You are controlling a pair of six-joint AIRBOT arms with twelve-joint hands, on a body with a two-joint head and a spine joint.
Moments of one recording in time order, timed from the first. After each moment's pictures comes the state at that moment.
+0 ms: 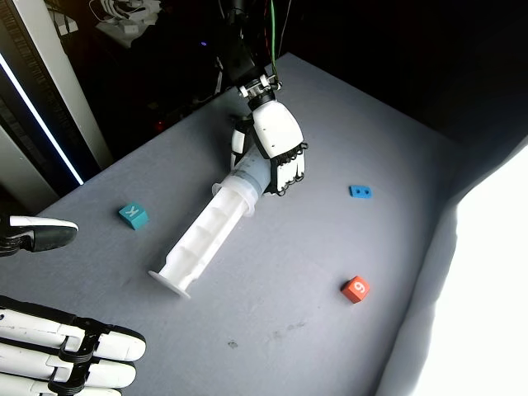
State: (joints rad) left arm 0.83 -1.03 0.97 -1.06 -0.64 1.55; right arm -0.53 -0.66 0.88 0.25 0.52 -0.55
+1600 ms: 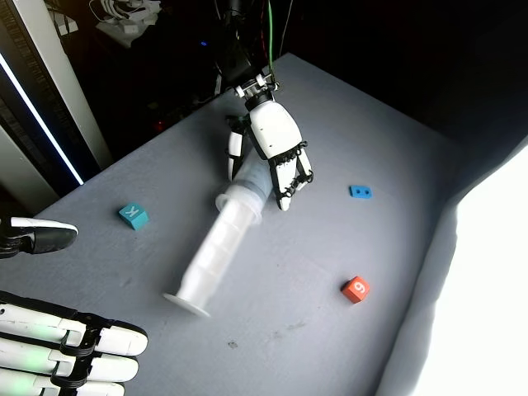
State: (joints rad) left arm 0.82 -1.04 0.96 -1.07 -0.65 1.55; right arm -0.53 -0.66 0.88 0.25 0.53 -0.55
